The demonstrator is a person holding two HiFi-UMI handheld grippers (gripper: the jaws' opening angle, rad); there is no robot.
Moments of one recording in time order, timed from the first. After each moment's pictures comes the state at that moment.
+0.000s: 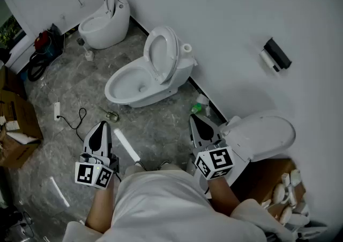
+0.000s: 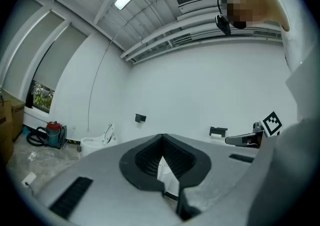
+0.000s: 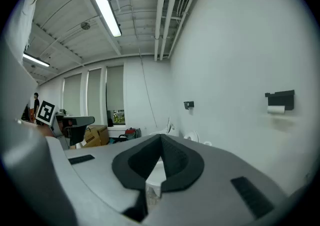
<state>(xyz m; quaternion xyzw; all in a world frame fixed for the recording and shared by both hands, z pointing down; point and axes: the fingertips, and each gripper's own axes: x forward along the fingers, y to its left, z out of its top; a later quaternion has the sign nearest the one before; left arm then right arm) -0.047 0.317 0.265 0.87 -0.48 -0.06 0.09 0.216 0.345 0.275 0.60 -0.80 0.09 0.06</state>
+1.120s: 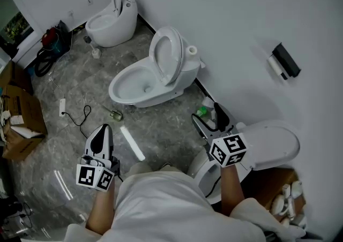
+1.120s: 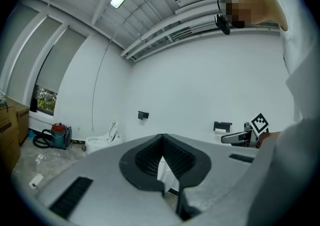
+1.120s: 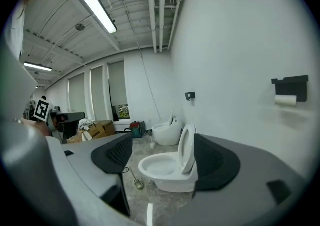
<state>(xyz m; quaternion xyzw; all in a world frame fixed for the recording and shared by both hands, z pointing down) -0.015 0.308 0.276 0.86 -0.50 -0.03 0.09 0.292 0.291 0.307 0.56 -0.82 0.13 0.08</state>
